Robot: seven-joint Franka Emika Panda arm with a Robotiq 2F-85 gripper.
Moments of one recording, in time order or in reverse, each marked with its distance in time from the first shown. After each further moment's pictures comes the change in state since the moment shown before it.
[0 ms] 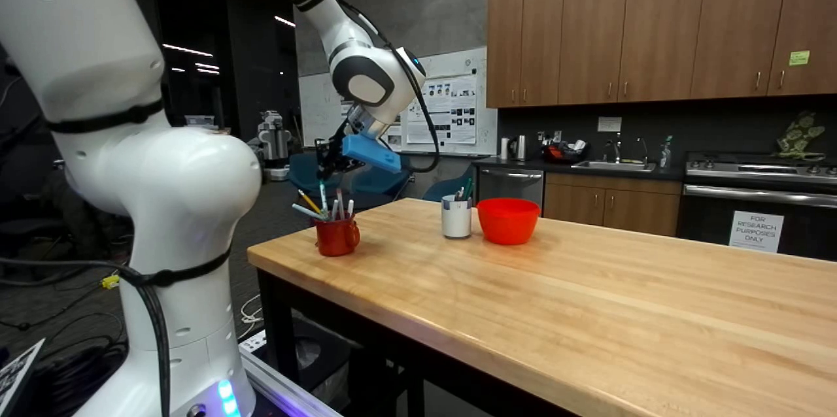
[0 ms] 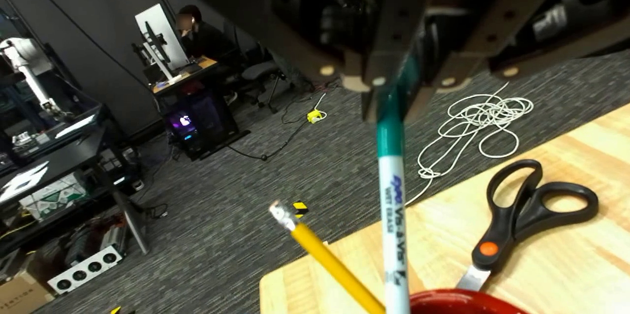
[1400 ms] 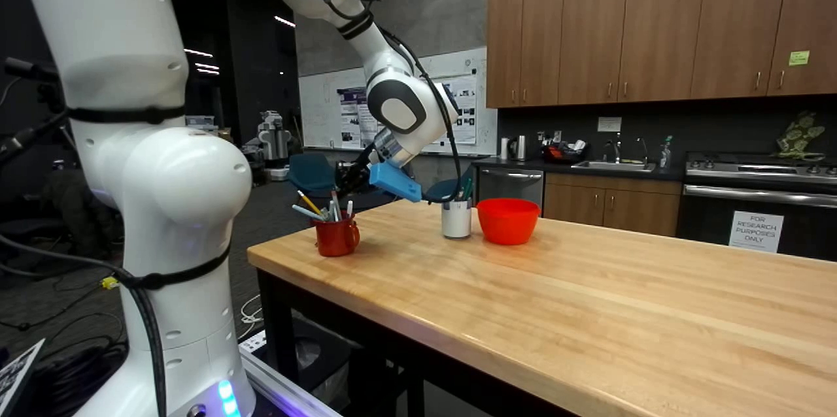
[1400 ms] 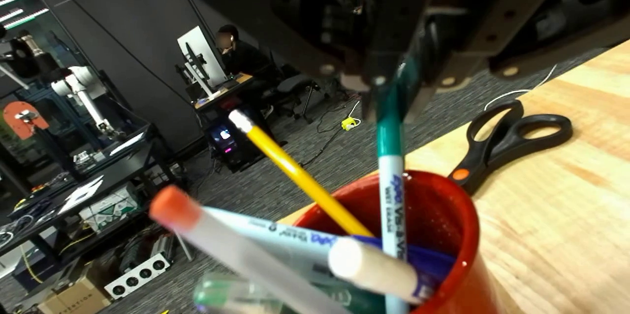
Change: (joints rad) arm -0.170 0.208 0.013 0.072 0.005 -0.149 -0.207
